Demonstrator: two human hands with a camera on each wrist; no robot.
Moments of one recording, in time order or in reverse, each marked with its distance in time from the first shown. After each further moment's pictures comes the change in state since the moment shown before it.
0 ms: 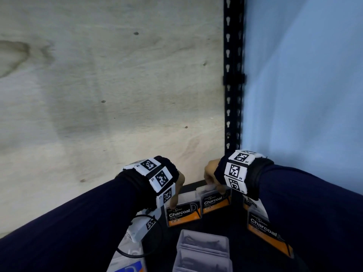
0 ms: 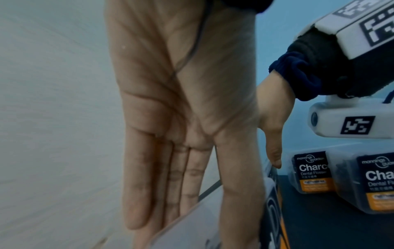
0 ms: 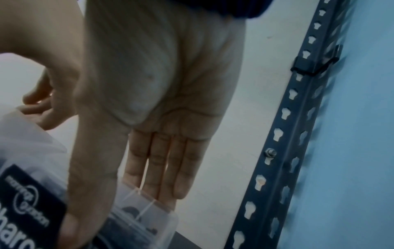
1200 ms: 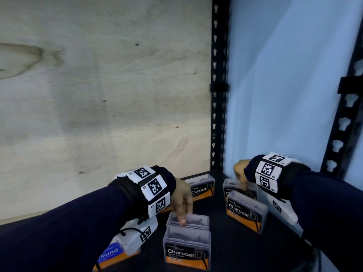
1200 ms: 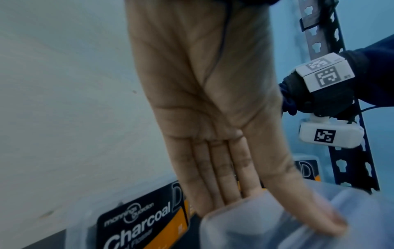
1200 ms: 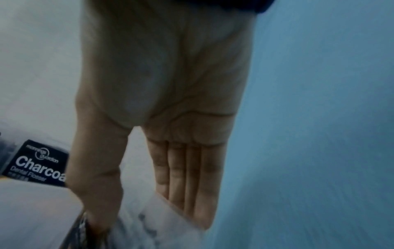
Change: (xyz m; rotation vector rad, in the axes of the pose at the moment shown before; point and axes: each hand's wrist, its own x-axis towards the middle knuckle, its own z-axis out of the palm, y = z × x) left_hand -0.042 0.048 0.031 -0.299 0.097 0.367; right_hand -0.058 0.070 0.048 0.069 0.011 0.225
